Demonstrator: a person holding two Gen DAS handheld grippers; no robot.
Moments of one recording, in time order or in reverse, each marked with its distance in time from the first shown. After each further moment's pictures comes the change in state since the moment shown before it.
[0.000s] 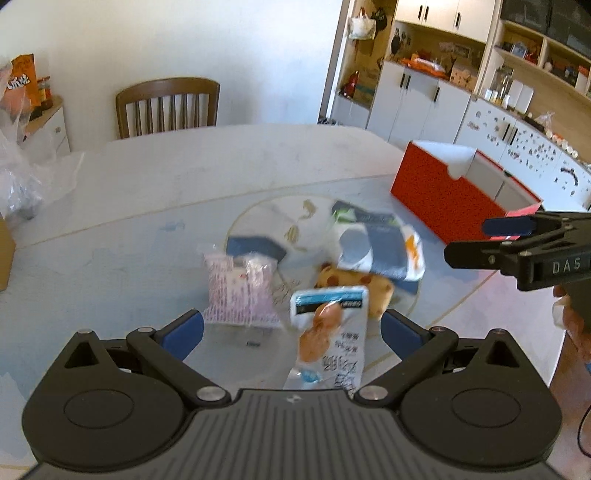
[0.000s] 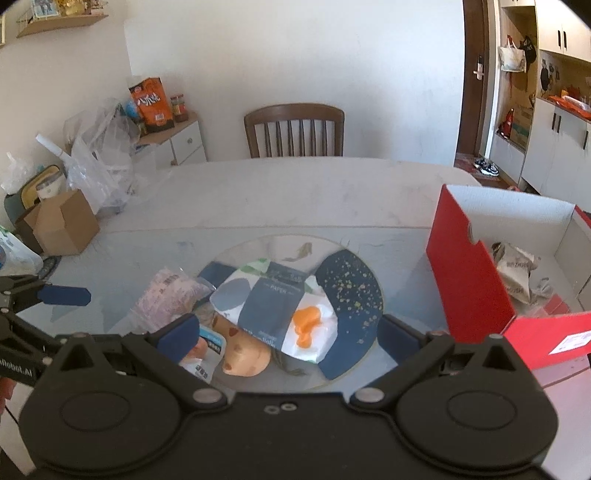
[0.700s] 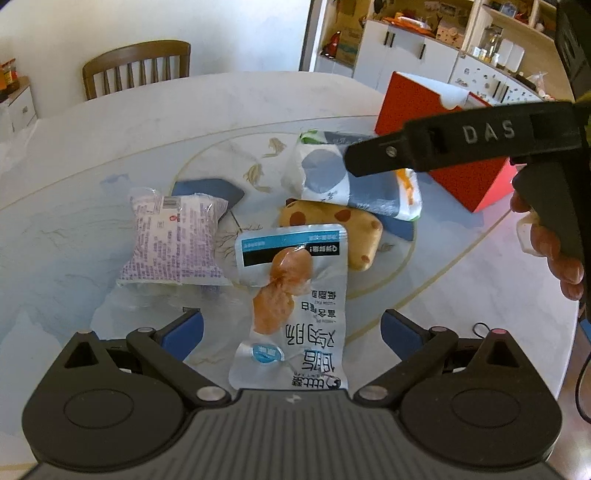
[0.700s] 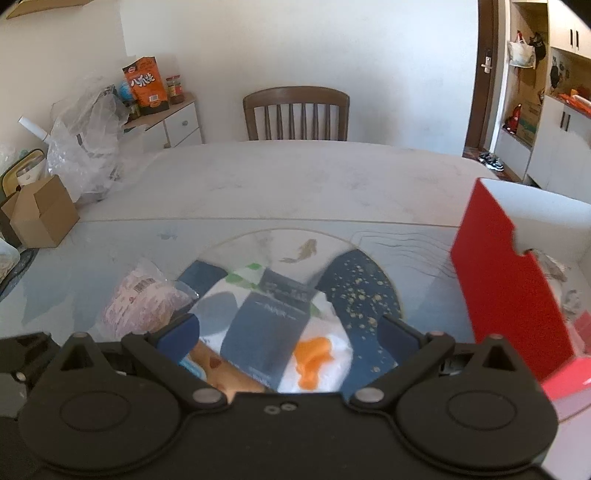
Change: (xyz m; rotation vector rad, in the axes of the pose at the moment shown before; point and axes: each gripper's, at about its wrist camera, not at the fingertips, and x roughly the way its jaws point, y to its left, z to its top) left arm 0.067 -0.030 -0.024 0.049 0.121 -0.032; right arm 0.064 0.004 0.016 -0.024 0.040 0.008
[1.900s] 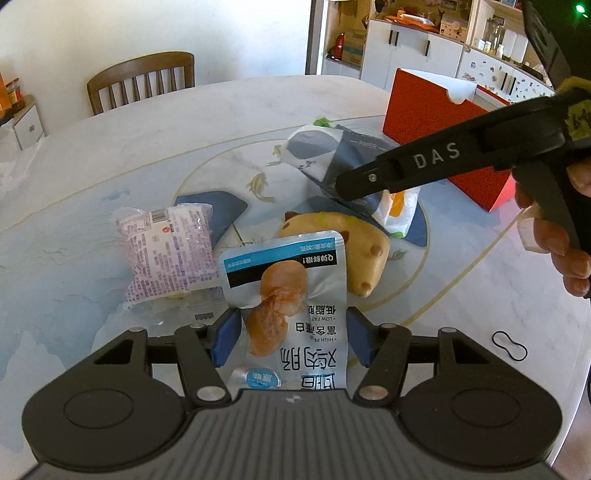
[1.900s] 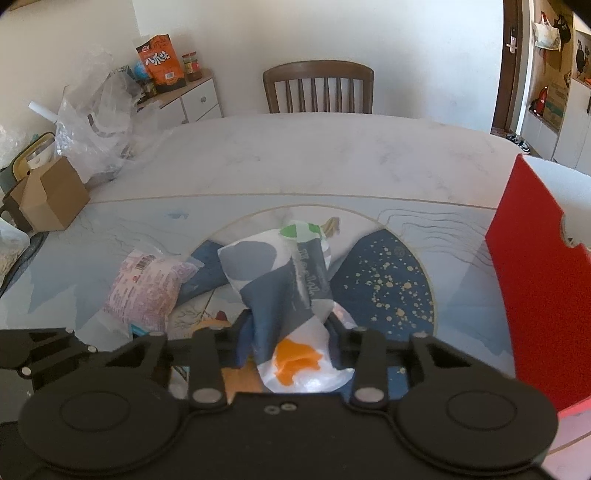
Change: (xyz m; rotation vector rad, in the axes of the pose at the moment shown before) left arm 0.005 -0.008 0.005 0.044 -0.022 0.061; right arm 0.020 -0.006 0.001 -0.013 0.066 0.073
